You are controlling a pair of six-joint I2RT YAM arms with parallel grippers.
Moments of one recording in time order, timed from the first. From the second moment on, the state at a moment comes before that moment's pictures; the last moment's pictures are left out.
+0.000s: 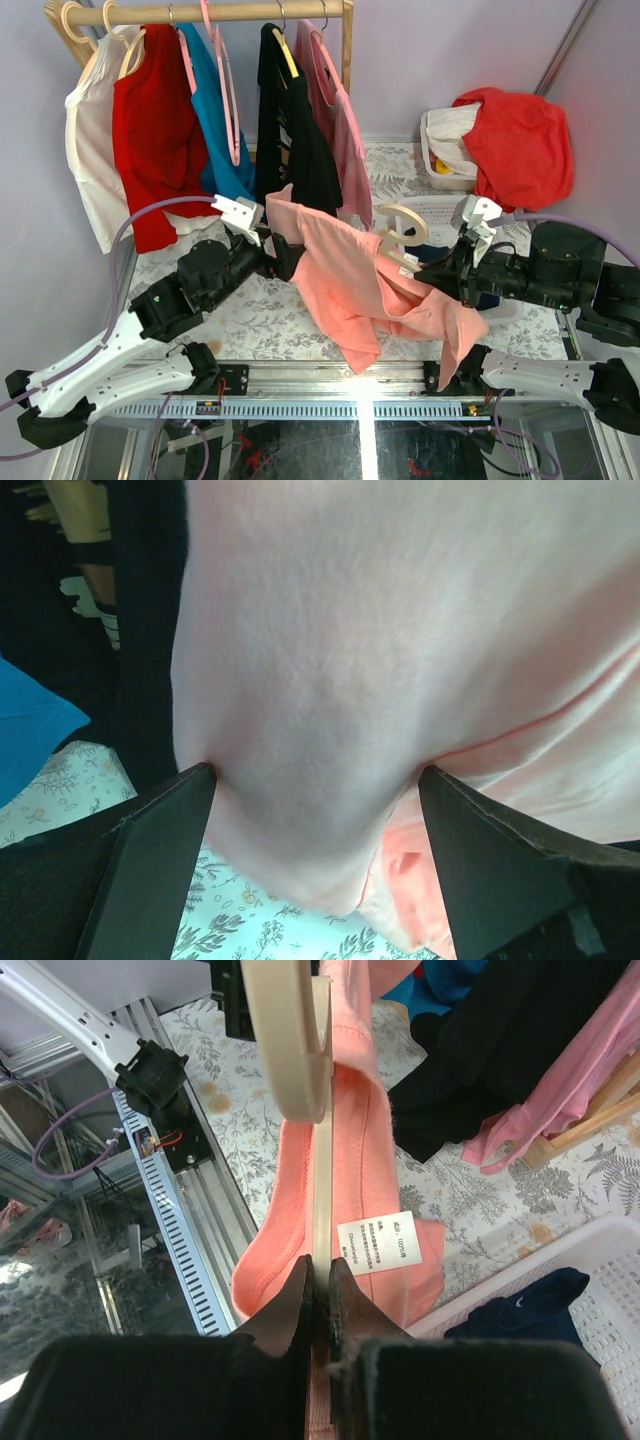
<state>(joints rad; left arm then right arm) -0.95 0.73 0.92 -0.35 -0.34 -0.28 1.05 0.87 1.64 -1.12 -0.07 0.03</state>
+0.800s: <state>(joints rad) -0.90 0.59 0.91 -0.33 -0.50 -0.35 1.05 0.89 1.65 -1.12 -0.06 0.03</state>
